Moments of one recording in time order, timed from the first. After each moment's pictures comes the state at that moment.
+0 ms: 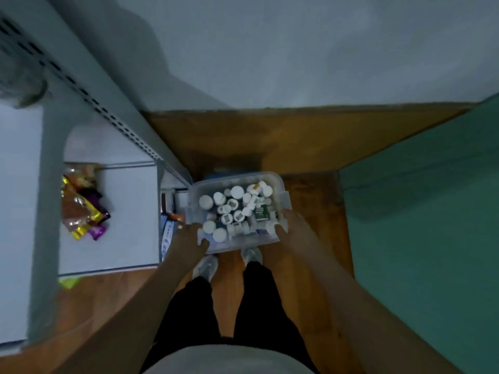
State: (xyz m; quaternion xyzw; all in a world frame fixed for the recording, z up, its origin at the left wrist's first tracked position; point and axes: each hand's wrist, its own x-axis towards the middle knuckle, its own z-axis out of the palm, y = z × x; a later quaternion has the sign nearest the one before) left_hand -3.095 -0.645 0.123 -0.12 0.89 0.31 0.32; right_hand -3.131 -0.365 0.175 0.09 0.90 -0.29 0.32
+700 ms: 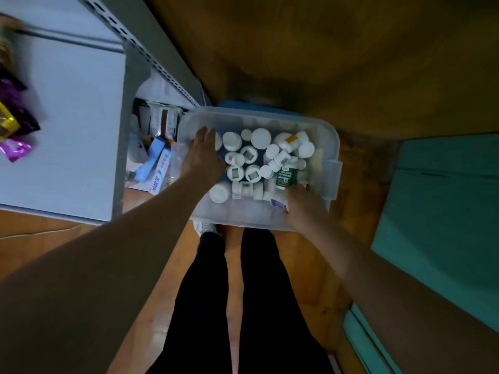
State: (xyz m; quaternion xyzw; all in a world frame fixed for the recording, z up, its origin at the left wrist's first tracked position) left_hand -3.181 -0.605 -0.053 -0.21 0.91 0.23 0.28; right_hand -3.168 -0.365 -0.041 -0.17 0.89 0.01 0.43
